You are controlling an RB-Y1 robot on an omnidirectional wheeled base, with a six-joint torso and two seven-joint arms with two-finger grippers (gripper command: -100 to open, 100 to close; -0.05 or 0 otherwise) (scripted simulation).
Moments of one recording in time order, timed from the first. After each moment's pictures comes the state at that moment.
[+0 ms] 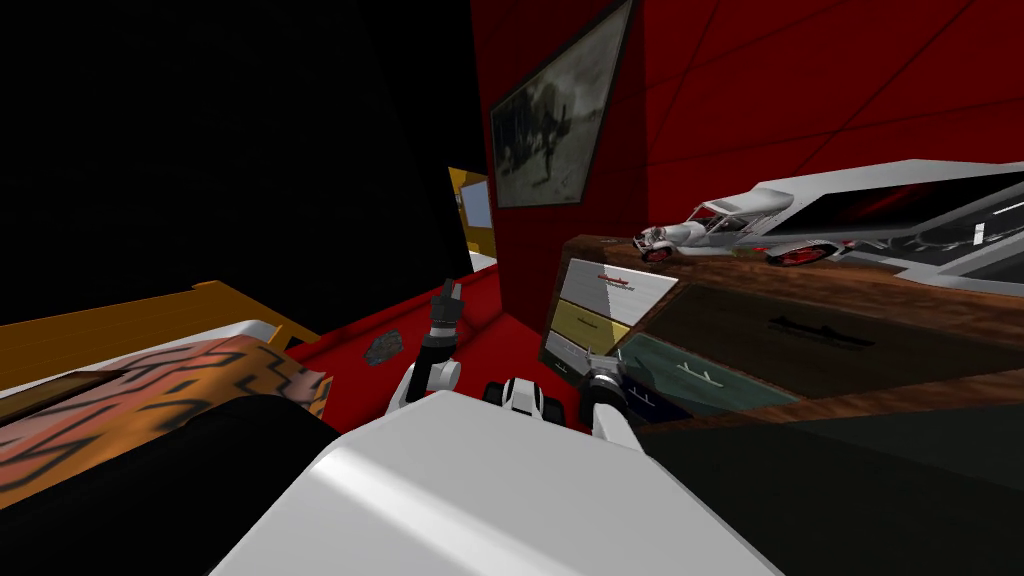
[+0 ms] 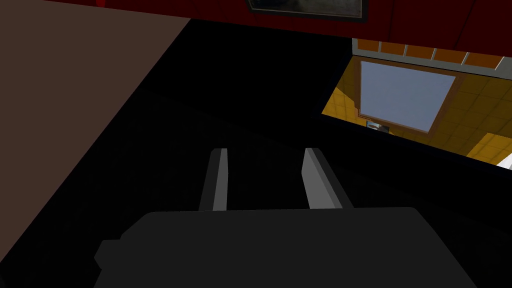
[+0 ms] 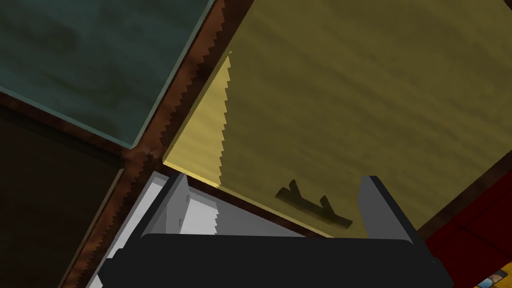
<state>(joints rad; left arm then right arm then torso) 0.51 0.01 -0.01 -2.31 -0.06 -0.44 0.09 0.39 -0.16 0.21 -1.77 1.62 0.49 0.38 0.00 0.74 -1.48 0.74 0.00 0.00</state>
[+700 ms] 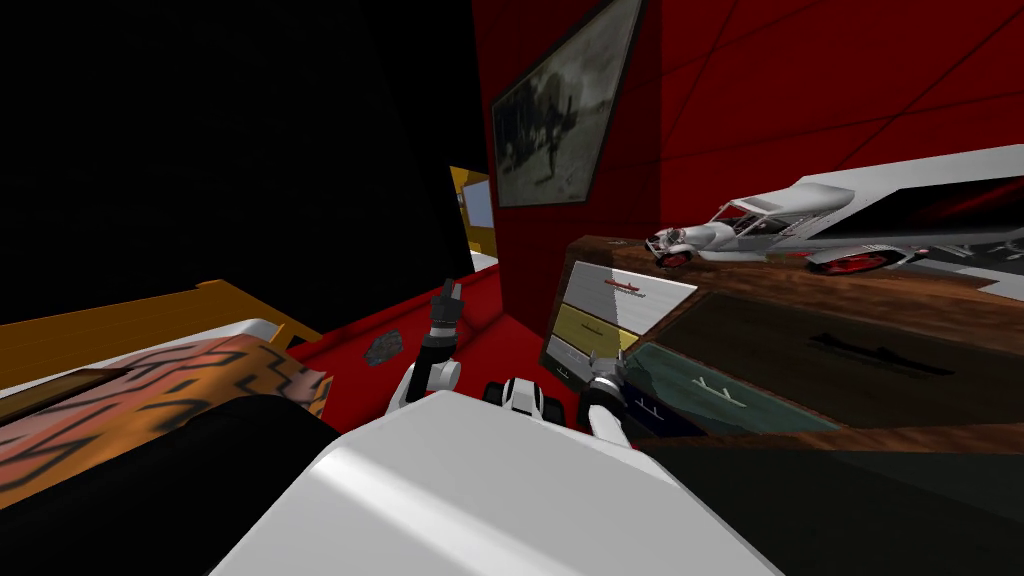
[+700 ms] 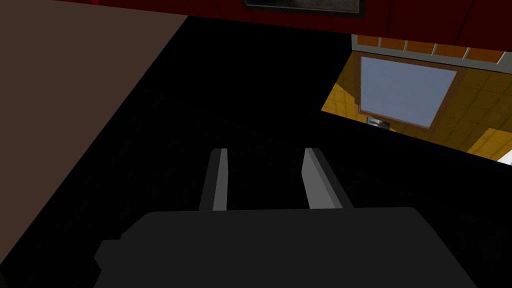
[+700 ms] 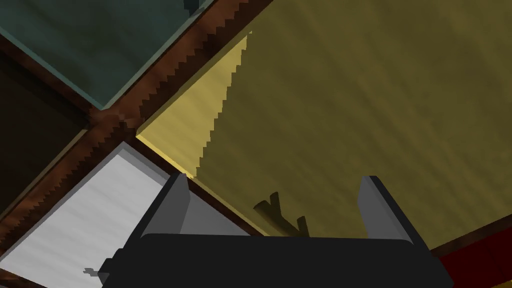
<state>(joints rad) 0.51 0.01 -0.01 -2.31 -0.06 -0.44 0.09 0.37 -0.18 0.24 -1.68 1.83 0.61 0.44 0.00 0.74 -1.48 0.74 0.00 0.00</state>
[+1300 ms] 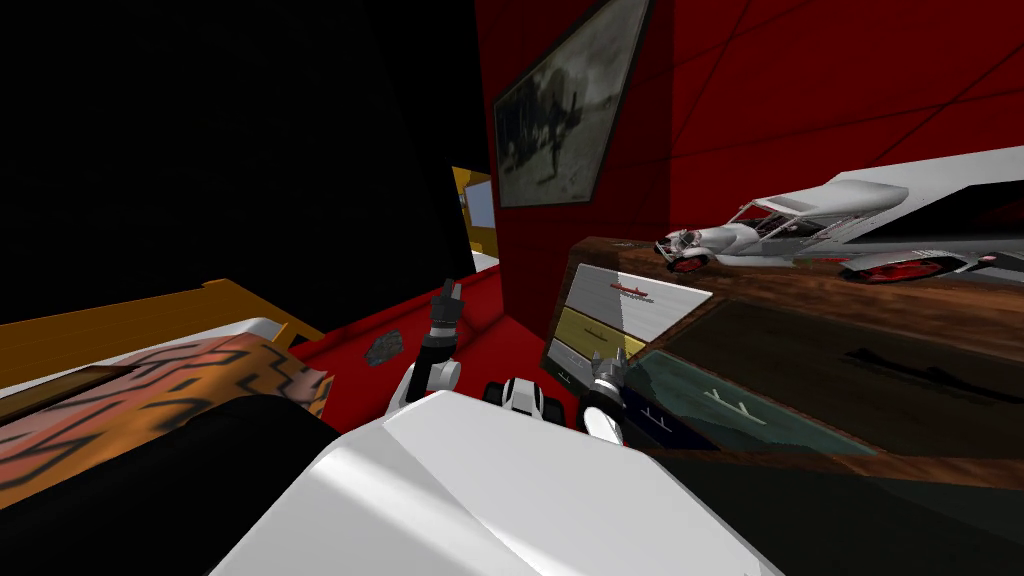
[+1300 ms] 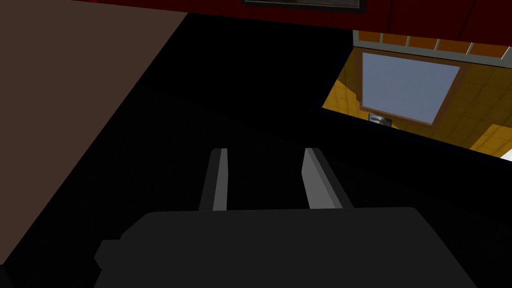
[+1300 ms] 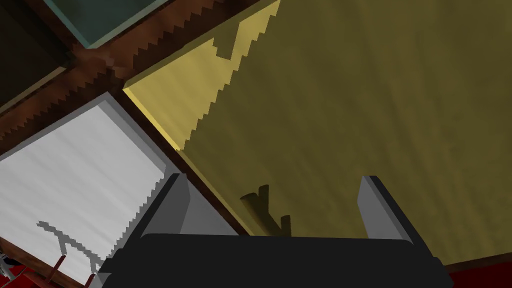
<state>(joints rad) 0.51 0.01 -0.01 -2.31 -0.06 -0.44 0.09 0.36 -0.19 0.26 -1.61 1.99 0.69 0.49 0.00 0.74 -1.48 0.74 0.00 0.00</state>
